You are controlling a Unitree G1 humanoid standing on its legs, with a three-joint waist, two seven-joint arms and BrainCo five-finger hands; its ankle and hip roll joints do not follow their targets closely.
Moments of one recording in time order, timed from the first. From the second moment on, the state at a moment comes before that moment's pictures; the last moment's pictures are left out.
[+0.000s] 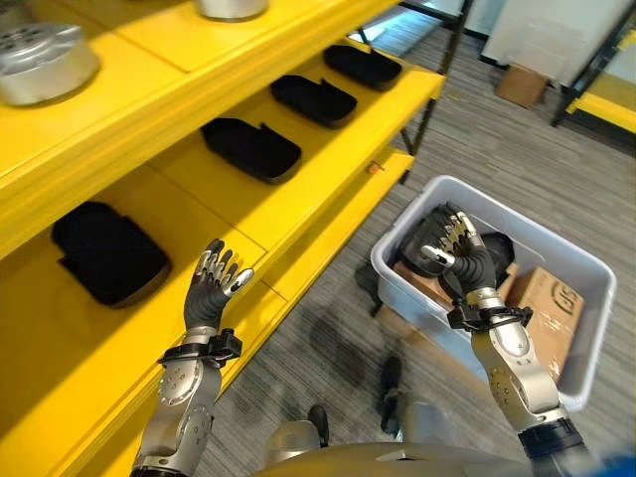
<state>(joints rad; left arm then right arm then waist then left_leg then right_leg) 0.27 0.33 0.02 -0.10 -0.59 -0.21 0.12 0.02 -0.30 0.21 -0.10 0.45 -0.13 -0.07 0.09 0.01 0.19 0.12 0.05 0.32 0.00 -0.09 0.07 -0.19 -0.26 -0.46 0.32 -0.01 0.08</state>
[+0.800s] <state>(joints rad) 0.29 0.31 0.01 -0.09 -0.57 -0.18 0.11 0.14 -0.37 0.12 -0.13 0.47 -0.11 -0.07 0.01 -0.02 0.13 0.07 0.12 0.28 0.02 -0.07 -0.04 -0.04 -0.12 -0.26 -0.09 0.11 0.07</state>
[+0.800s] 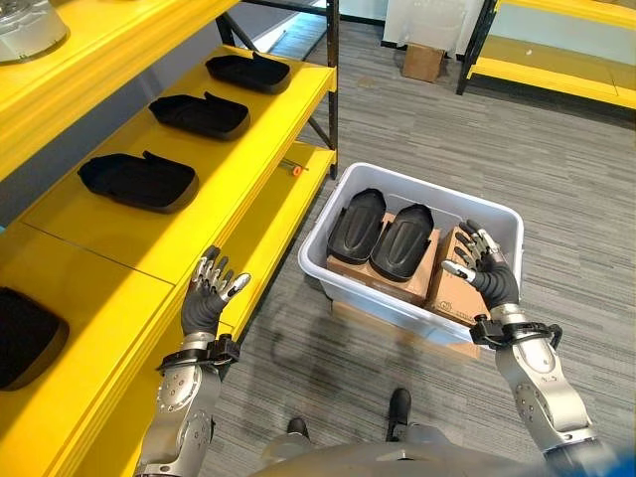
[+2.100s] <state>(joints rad) 0.20 0.39 -0.08 -0.06 -0.57 -0.18 0.10 0.03 -0.35 0.21 -0.08 0.53 -0.09 -0.06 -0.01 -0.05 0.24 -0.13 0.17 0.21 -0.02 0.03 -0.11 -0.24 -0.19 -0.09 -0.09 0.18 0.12</state>
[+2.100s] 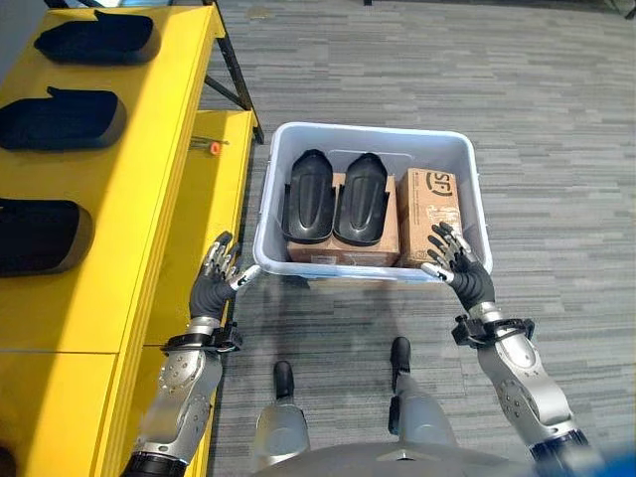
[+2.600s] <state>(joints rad) 0.02 0.33 -0.17 -0.05 -0.57 -0.19 0.20 -0.35 -0.30 0.33 0.08 0.55 -0.12 -0.27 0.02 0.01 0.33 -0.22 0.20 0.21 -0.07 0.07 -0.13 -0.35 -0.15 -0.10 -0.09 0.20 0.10</state>
